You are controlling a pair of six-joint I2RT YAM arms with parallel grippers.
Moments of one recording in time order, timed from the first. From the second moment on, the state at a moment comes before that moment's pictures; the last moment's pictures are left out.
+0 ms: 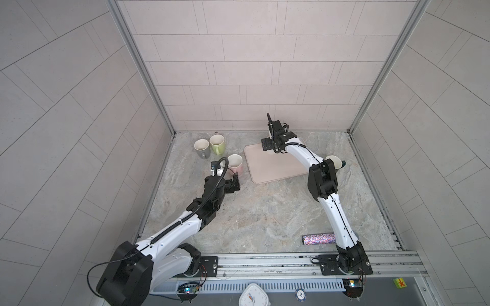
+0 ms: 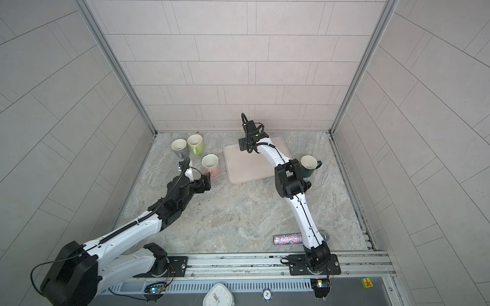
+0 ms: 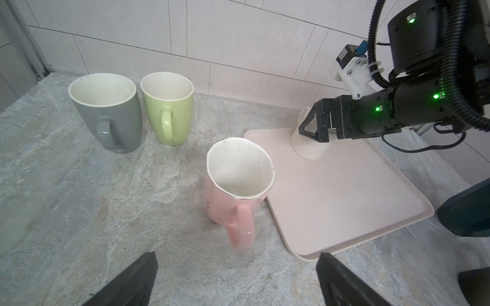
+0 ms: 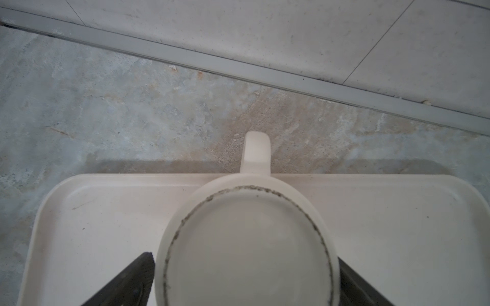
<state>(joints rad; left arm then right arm) -0.53 1.07 0.48 0.19 -0.33 -0.37 0.38 2.57 2.39 -0.68 0.17 0.16</state>
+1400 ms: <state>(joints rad) -0.54 1.02 0.48 0.12 -0.30 -0.40 0.41 1.97 1.39 -0.39 -0.12 -0.04</state>
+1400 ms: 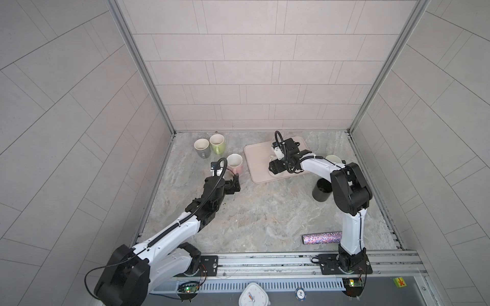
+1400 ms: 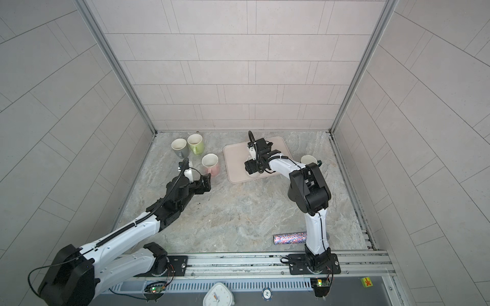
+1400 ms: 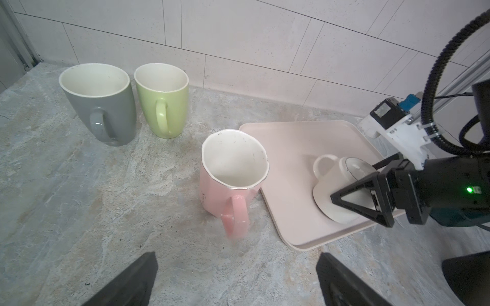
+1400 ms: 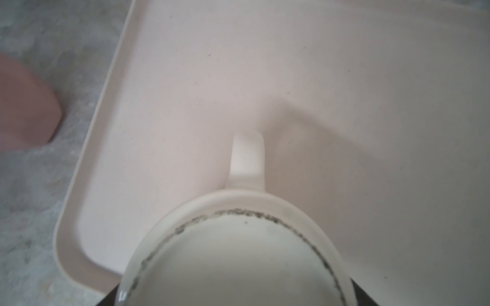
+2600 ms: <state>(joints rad) -0.61 0.96 0.46 -0.06 0.14 -0.36 0.62 1.52 0.99 -0.49 -0.33 -0.31</state>
